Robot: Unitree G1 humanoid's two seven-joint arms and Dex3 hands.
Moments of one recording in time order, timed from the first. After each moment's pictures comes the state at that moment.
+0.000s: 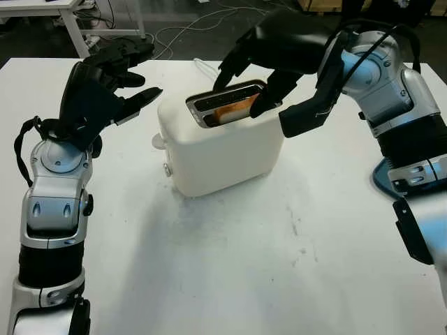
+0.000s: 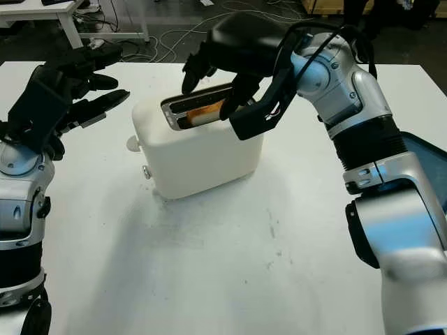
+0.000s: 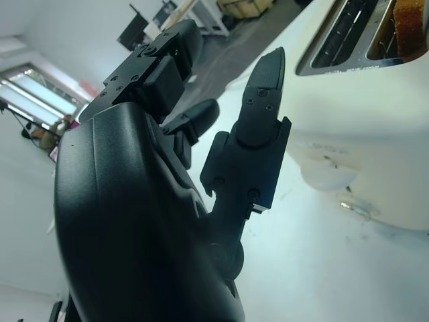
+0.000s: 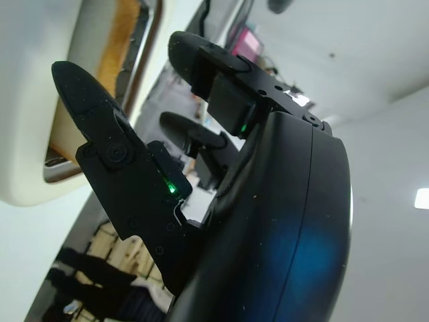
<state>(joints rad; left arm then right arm) -0.47 0.34 0.10 -0.30 0.07 0.45 -0.16 -1.14 -0.52 0.35 0.59 -0.55 -0.61 0.47</state>
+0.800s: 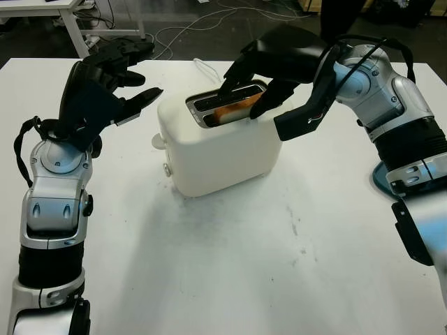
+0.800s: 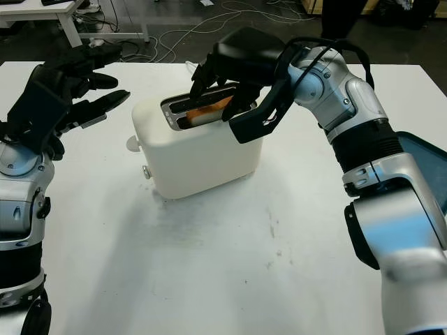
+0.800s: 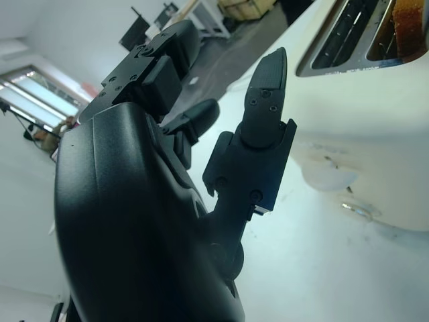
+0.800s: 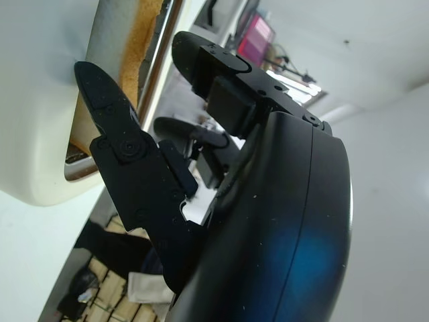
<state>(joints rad) -0.46 0.34 0.11 -0.30 0.07 0.43 -0.16 -1.14 -0.52 0.37 0.66 -0.58 -0.61 0.39</state>
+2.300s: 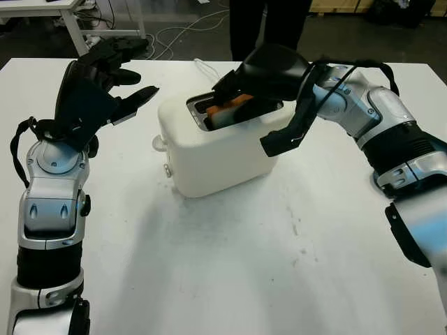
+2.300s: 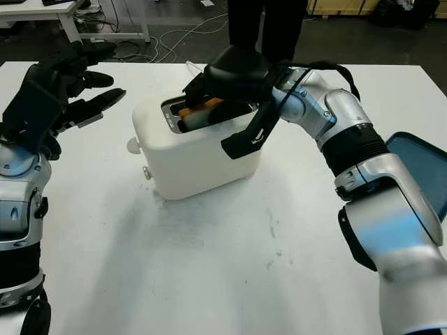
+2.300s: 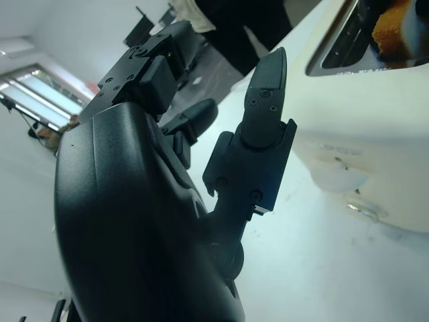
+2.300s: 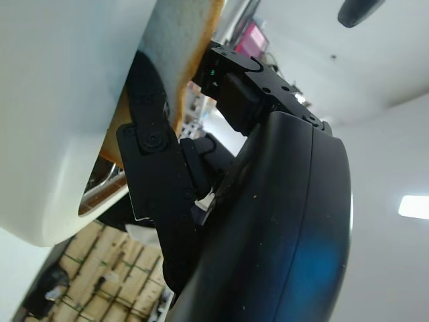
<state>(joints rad) -0.46 0.34 0.12 -0.30 0.07 0.43 -0.16 -1.17 -0.51 0.53 0.75 -0.74 -0.67 0.20</state>
